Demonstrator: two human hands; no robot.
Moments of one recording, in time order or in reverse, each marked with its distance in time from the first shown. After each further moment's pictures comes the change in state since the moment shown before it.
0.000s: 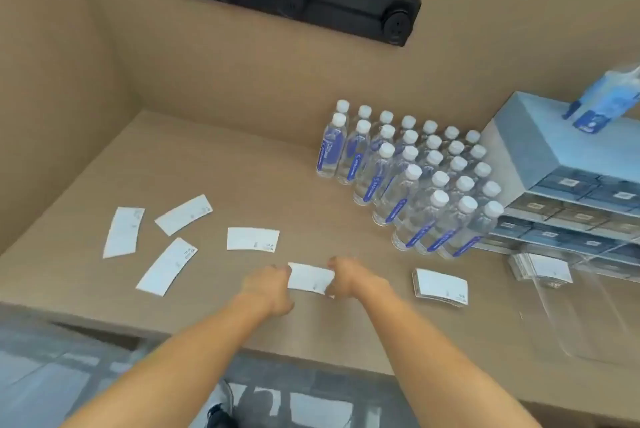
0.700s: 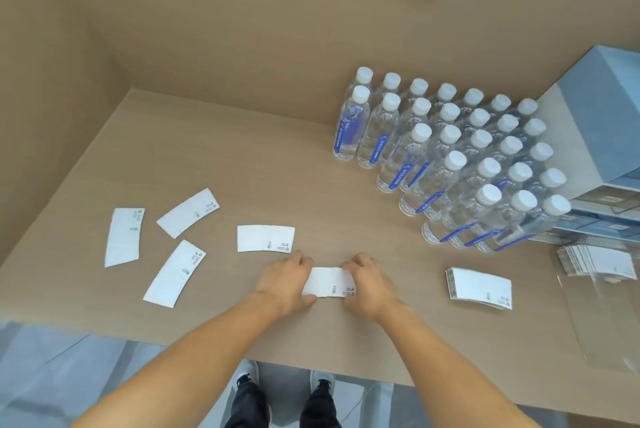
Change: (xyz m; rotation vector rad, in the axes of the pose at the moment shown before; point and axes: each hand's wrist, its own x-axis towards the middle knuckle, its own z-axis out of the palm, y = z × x) left_hand 0.058 -0.021 0.006 0.070 0.074 0.191; right_hand 0.042 0.021 0.043 0.001 0.183 -0.092
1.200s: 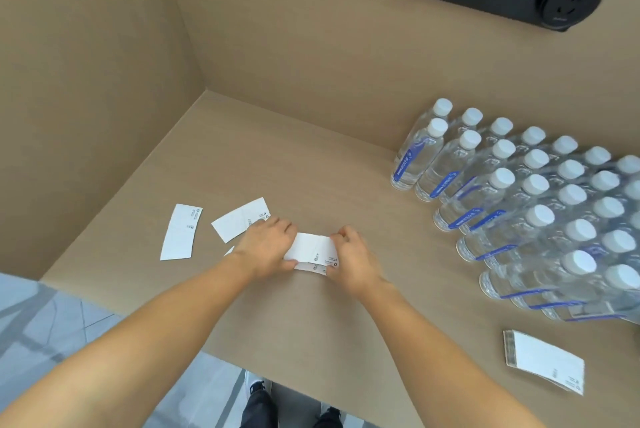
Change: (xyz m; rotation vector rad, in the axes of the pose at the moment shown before) left_hand 0.011 -0.129 -0.065 0.253 0.180 -0.055; right_hand 0.089 -0.115 -0.033 -0.040 0.094 -0.226
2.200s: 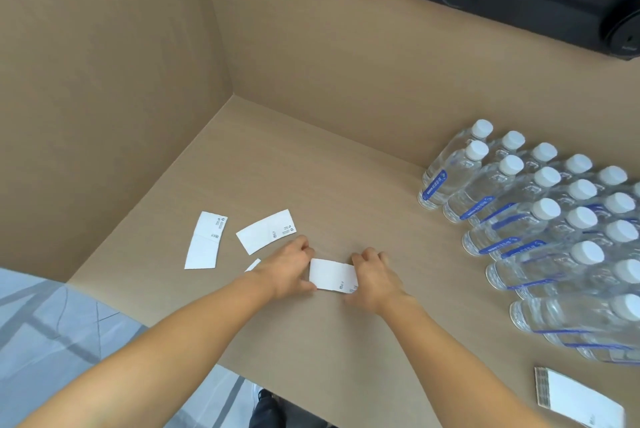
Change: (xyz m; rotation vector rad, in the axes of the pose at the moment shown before) left_hand -0.002 -0.020 0.021 -0.470 -0.145 -0.072; right_hand 0.018 -0.016 -0.002 -0.145 -0.235 0.075
